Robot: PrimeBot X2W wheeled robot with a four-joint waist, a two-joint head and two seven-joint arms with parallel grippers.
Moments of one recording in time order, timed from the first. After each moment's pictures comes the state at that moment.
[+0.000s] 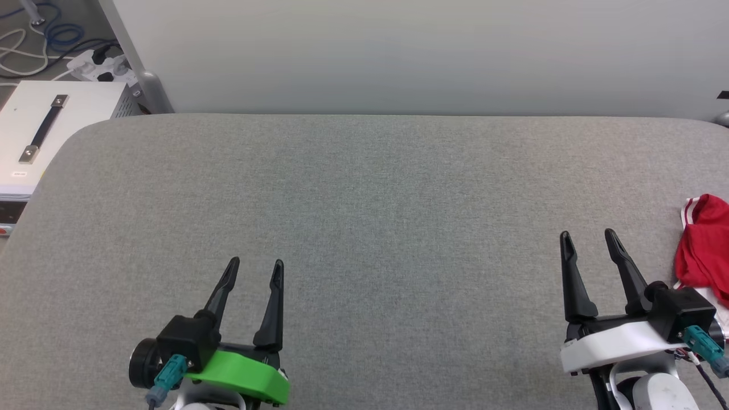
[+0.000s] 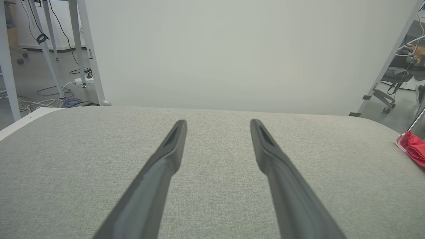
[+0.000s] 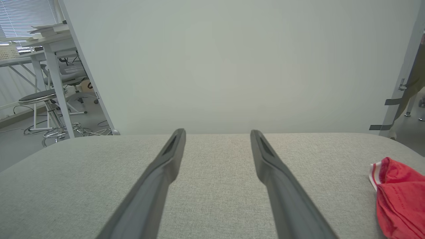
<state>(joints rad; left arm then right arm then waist) 0.02 0.06 -0.10 0.07 -0.19 -0.13 -0.26 -0.04 -0.06 0.01 0.06 0.17 0.13 -0.25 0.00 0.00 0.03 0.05</state>
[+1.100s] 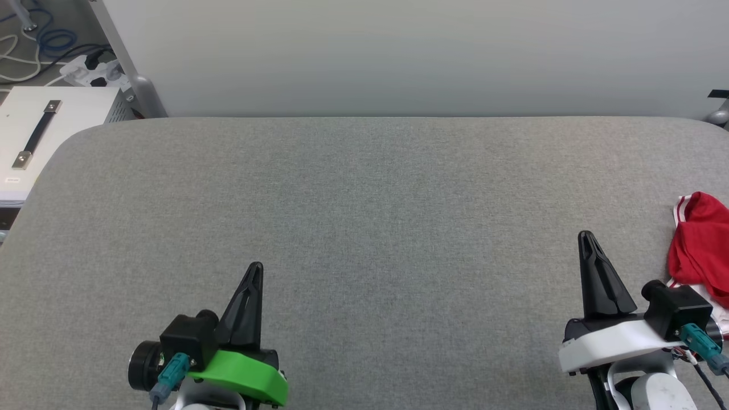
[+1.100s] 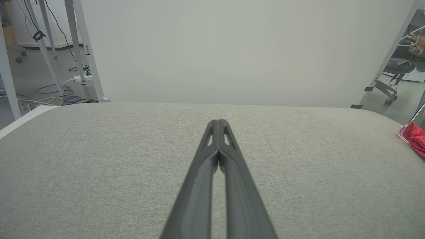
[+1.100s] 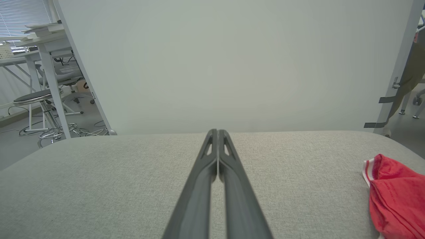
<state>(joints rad) 0.02 0.06 -0.09 0.08 -0.17 -0.12 -0.24 -0.04 -0.05 0.01 0.06 0.16 0.13 -0.24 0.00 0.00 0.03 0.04</state>
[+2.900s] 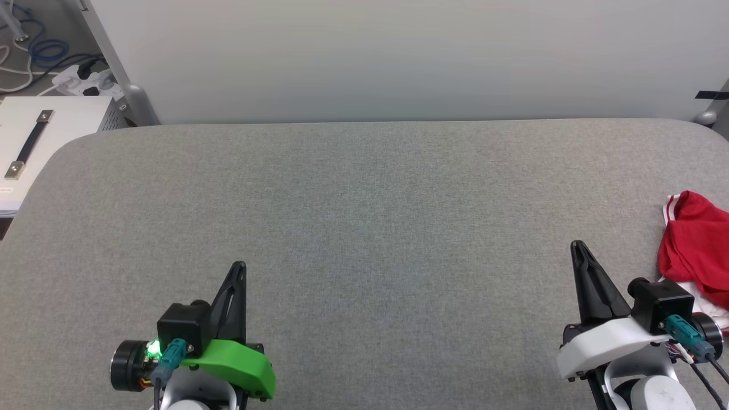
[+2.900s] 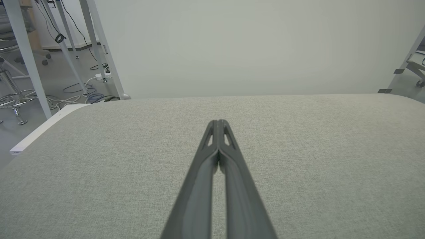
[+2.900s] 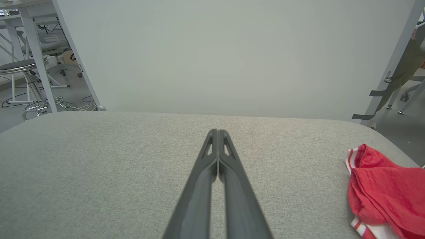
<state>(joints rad) 0.02 0.06 -0.05 0.05 -0.09 -0.06 -0.12 -0.03 -0.05 0.00 0.03 0.08 0.13 -0.12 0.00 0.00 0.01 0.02</state>
